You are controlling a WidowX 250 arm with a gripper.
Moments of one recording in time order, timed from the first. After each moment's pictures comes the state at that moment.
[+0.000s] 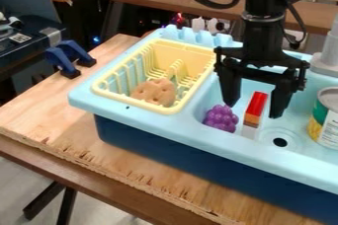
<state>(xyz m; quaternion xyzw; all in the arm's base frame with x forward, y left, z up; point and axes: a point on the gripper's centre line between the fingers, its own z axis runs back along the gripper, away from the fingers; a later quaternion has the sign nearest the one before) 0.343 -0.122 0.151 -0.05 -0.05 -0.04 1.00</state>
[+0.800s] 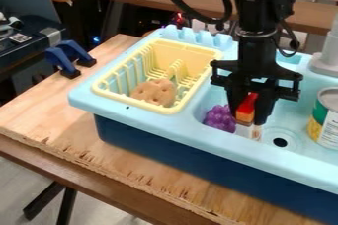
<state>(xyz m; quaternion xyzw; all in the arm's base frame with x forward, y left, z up) 0.343 -0.123 0.133 -0.06 -0.05 -0.03 1.00</state>
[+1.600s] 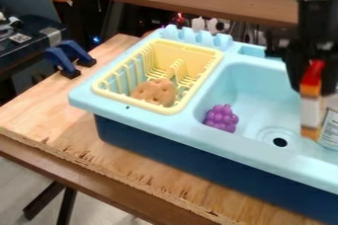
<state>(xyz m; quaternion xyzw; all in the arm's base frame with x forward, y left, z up) 0.348 -0.182 0.183 -0.11 -0.11 -0.04 0.99</state>
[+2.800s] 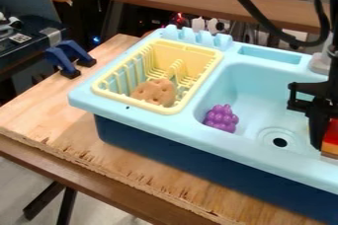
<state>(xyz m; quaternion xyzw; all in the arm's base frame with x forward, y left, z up) 0.335 -0.211 0.132 -0.06 -0.03 -0.03 1.00</state>
